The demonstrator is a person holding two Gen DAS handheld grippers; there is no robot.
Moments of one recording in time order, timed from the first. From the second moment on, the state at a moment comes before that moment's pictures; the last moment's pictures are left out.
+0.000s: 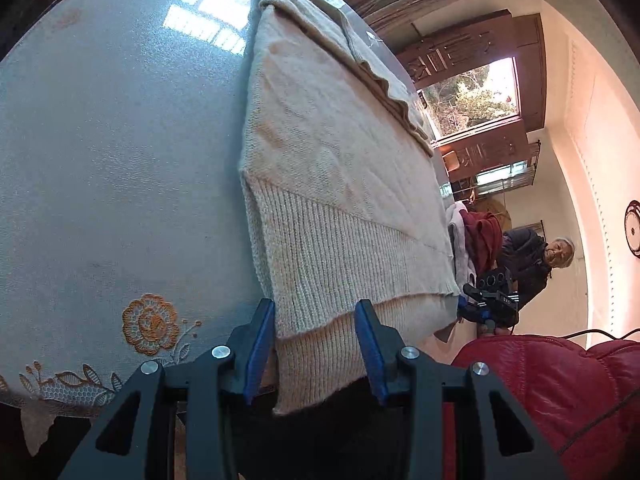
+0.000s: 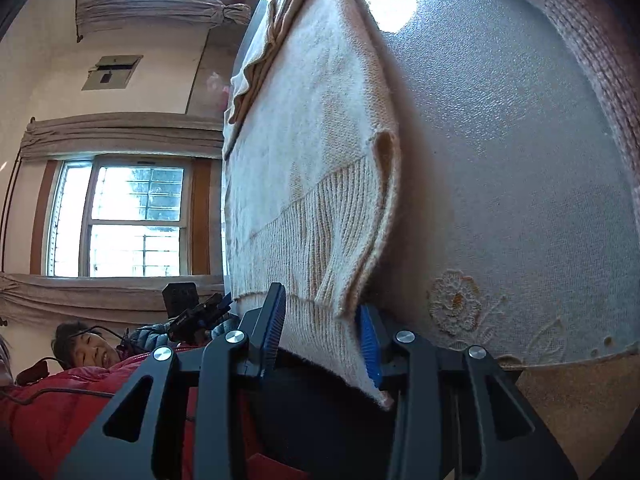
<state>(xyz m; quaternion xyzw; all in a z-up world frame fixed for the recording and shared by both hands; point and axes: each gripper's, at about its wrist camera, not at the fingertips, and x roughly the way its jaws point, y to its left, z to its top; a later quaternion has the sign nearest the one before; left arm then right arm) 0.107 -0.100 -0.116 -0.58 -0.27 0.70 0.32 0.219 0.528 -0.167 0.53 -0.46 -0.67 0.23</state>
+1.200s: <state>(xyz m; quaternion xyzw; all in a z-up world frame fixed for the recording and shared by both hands) 0.103 -0.105 -0.104 -0.52 -0.37 0.71 0.29 0.192 0.513 -0.155 0.48 -0.51 -0.66 0.26</state>
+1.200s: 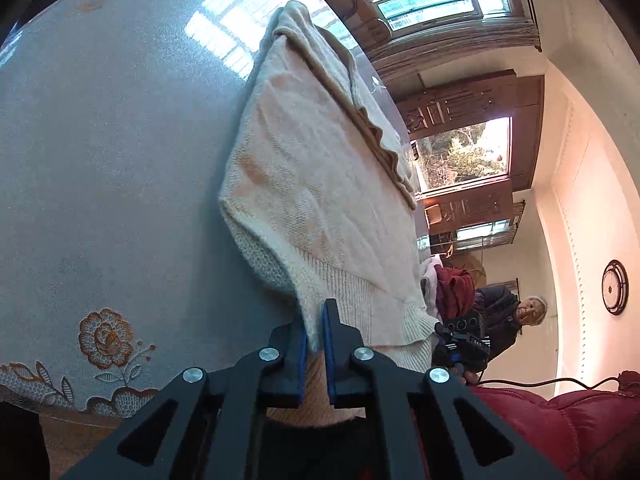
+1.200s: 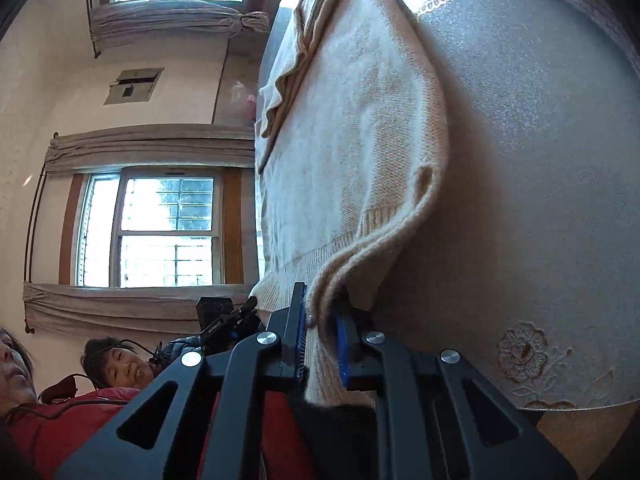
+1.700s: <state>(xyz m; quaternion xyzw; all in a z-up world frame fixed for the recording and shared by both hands) 0.050 -0.077 -0.056 -0.43 -0.45 0.72 0.31 0.119 0.545 -0.119 0.46 -0.50 -0.66 0.31</state>
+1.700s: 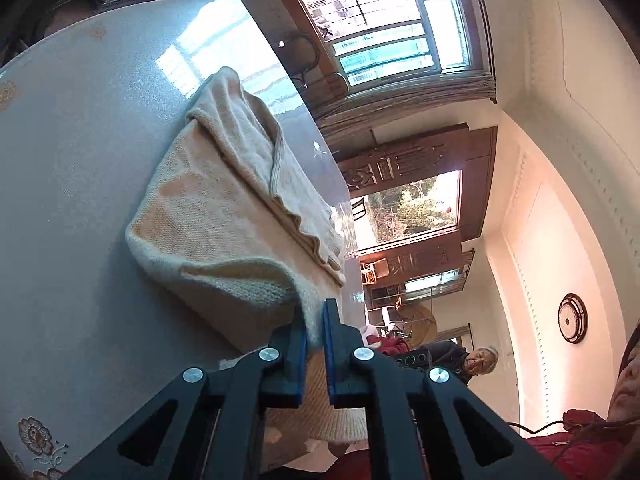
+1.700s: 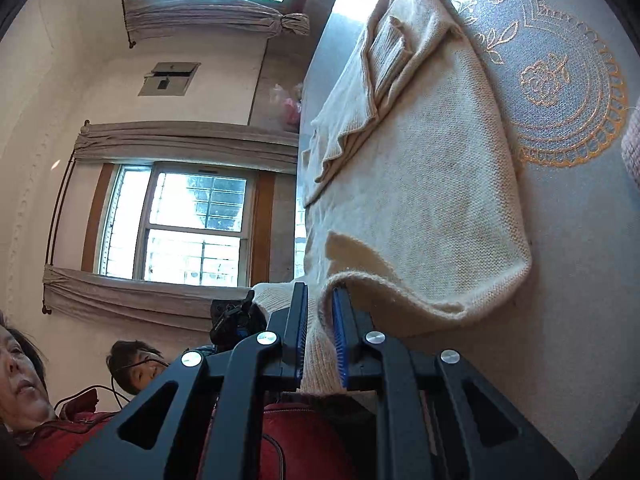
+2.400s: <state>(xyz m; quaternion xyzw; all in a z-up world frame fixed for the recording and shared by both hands) 0.077 -0.099 -0.128 -0.52 -0.46 0.66 0.29 0.145 0.550 -0.173 0.60 -0.59 -0.54 0.08</state>
